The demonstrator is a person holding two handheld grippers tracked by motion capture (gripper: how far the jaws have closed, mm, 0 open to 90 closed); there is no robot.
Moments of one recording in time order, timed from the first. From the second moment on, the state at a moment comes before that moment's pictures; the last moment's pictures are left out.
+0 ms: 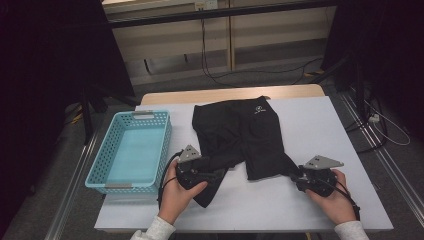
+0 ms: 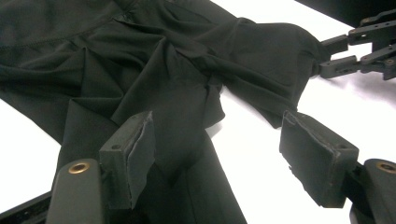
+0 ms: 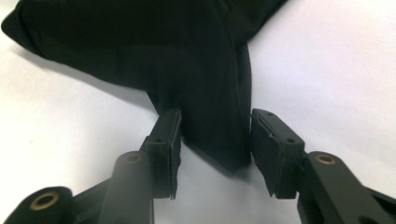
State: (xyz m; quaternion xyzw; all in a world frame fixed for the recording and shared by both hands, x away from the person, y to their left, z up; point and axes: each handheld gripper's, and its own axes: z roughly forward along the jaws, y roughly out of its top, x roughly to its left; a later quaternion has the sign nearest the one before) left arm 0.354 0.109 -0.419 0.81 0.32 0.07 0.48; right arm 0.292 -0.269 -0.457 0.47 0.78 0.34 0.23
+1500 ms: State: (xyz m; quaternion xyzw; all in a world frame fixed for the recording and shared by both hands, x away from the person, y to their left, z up) left arm 0.351 0.101 -0.424 0.82 0.32 0.06 0.47; right arm 0.311 -0.269 -0.441 0.49 0.74 0.41 0.21
